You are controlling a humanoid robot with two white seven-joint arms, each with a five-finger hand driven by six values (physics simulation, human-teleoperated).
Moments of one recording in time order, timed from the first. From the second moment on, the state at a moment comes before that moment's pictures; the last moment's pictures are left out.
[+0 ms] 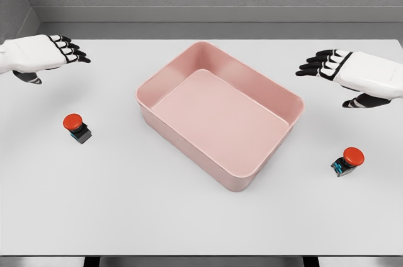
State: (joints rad) left arm -1.10 0.95 -1.23 -1.10 -0.63 -0.61 -0.09; right arm -0.60 -1.15 0.70 -1.60 0.28 -0.61 0.18
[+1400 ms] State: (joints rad) left arm -1.00 1.12 -1.24 -1.40 -0.60 -0.61 -0.08; right arm -0.30 -1.25 0.63 -1.64 0.31 -0.61 0.31
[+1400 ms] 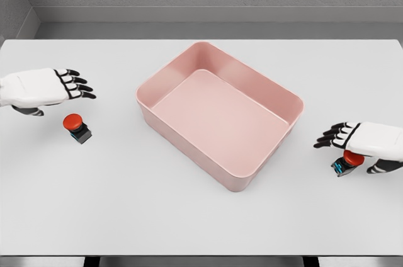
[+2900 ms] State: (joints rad) left arm -1.00 1.11 -1.35 -1.46 -0.60 -0.61 -0.07; right arm -0.20 -1.18 0.51 -1.64 0.31 -0.61 0.41
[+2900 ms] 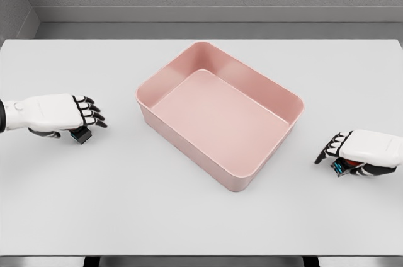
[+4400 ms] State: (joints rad) left arm -1.09 1.09 -1.33 -1.46 -0.59 -0.61 -0.04; right arm -0.31 -1.18 0.46 -1.66 0.19 -0.61 0.41
